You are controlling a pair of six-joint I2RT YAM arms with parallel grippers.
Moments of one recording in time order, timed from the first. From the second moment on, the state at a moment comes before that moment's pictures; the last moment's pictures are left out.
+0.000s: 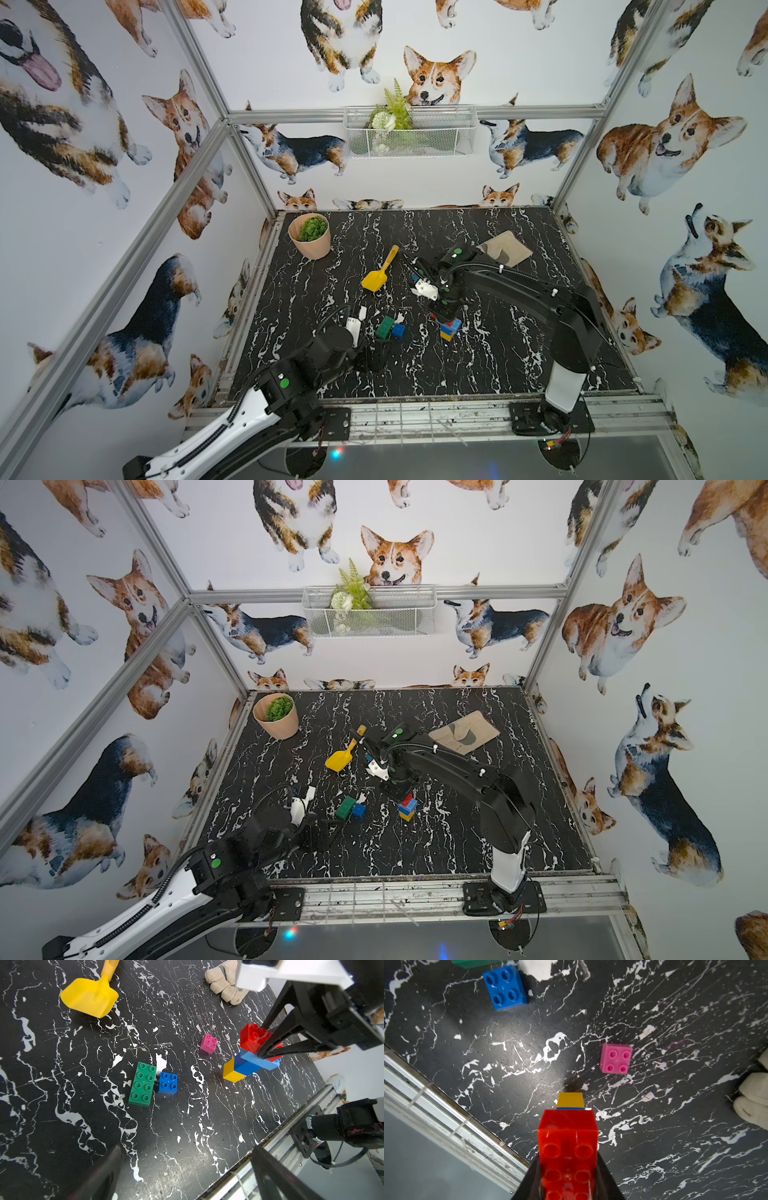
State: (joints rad) left arm -0.91 0.49 0.48 -0.63 -0.08 -0.64; right arm 0.92 1.85 1.65 -1.36 0.00 -0.06
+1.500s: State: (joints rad) left arm -0.92 0.48 0.48 -0.64 -0.10 -0.65; right arm 0.99 1.99 1.77 -1.29 -0.05 0.06
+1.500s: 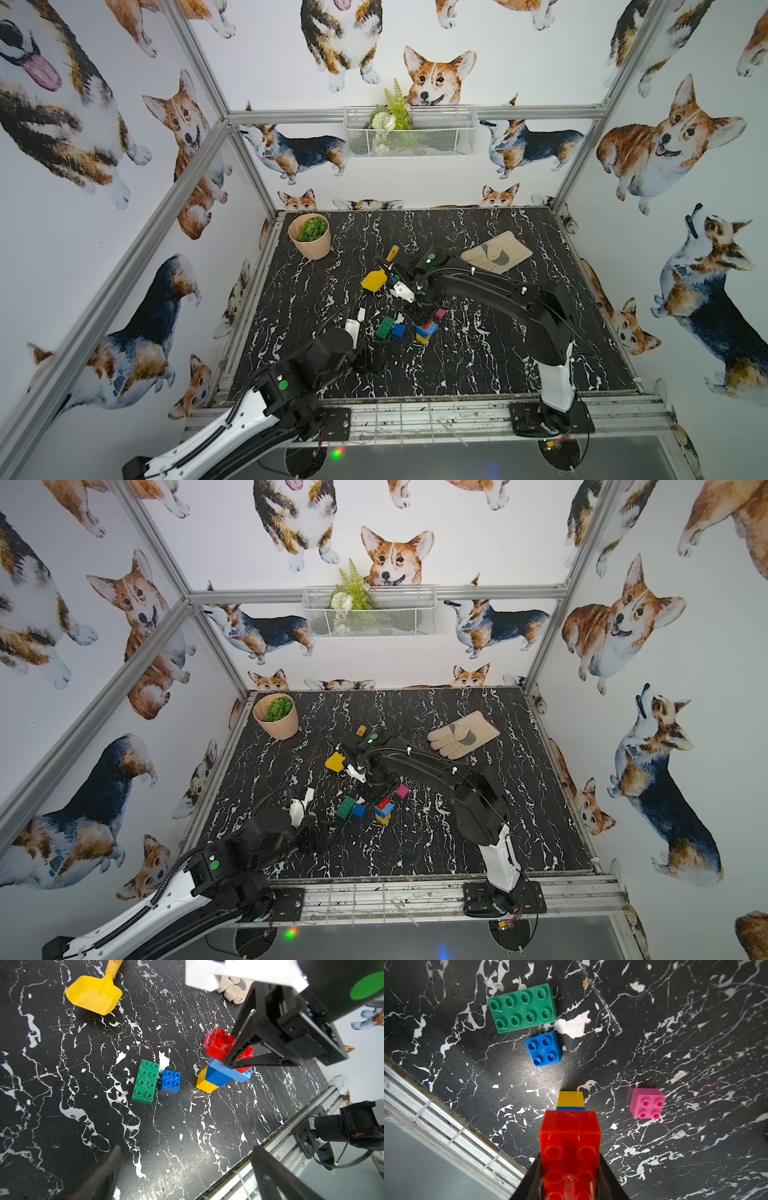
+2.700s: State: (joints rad) left arm -0.93 0.48 0.48 -0.67 -0.14 -0.65; right arm 0.69 1.67 1.36 -1.09 -0.06 0.08
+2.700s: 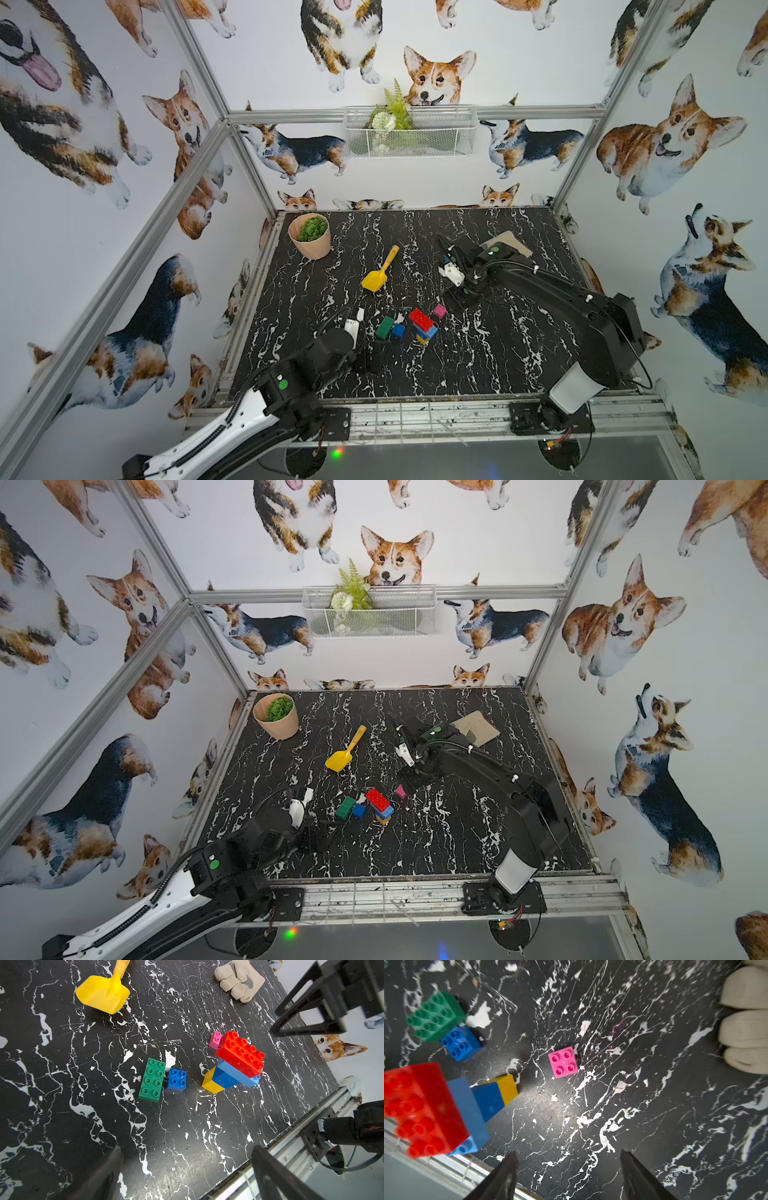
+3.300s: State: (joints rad) left arm -0.93 0.49 0.48 -0.68 -0.14 -0.66; right arm 0.71 1.95 1.41 -0.93 -0.08 0.05
